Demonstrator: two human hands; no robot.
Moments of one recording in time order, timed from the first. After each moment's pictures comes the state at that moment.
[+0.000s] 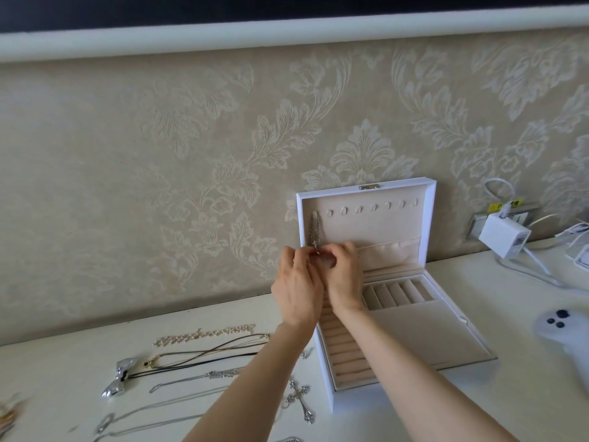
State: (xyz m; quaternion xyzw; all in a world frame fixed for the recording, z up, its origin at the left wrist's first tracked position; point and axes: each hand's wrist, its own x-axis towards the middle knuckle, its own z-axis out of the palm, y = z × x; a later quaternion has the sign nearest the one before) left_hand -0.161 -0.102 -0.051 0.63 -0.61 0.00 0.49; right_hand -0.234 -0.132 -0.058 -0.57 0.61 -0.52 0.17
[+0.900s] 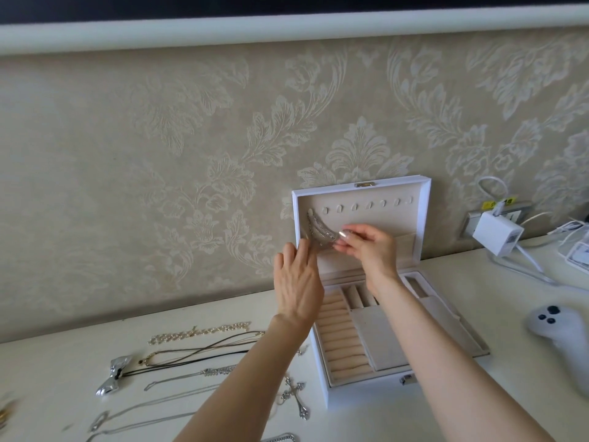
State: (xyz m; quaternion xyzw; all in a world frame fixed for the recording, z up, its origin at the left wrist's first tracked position) left_hand -0.158 -0.113 -0.056 0.59 -0.71 0.23 0.30; right_hand -0.285 -0.137 -0.023 -0.39 0.47 -0.65 0.45
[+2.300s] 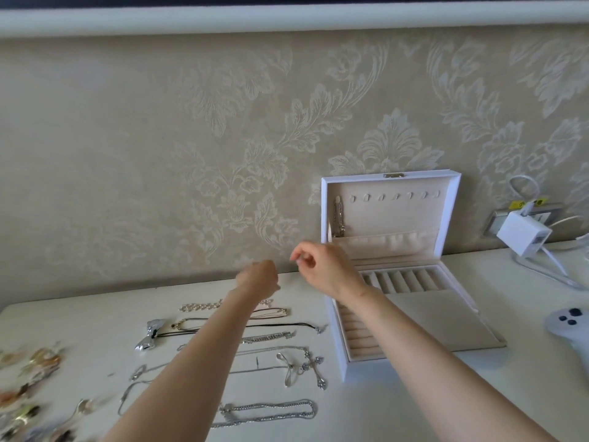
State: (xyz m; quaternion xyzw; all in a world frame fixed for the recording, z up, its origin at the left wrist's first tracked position) left_hand -0.051 -0.117 -0.062 0.75 -0.64 -0.16 0.02; right_hand -0.208 -0.098 -0.027 -0.82 0.46 -0.31 0.15
